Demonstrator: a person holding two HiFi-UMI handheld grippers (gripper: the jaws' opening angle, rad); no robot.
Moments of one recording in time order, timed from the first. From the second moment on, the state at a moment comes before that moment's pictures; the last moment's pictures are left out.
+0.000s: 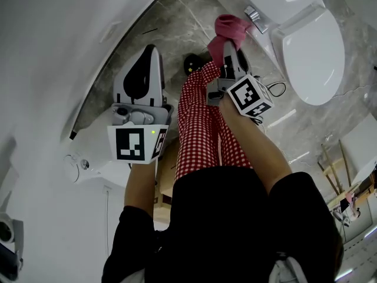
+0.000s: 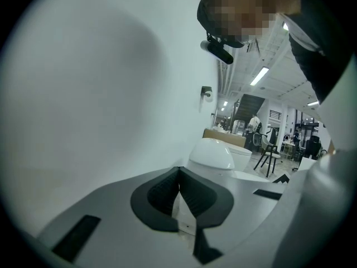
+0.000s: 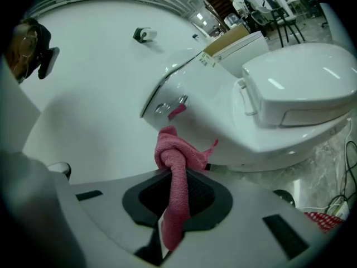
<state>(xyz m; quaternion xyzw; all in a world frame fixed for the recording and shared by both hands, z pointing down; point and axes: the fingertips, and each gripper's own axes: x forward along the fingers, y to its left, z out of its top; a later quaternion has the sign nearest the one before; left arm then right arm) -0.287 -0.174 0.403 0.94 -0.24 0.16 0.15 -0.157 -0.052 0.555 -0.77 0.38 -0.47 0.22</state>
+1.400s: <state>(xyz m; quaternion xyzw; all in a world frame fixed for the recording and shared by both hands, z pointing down) -0.301 -0.191 0.420 0.92 -0.28 0.18 0.18 -0.104 -0.153 0.622 -0.79 0.34 -0.47 0.17</state>
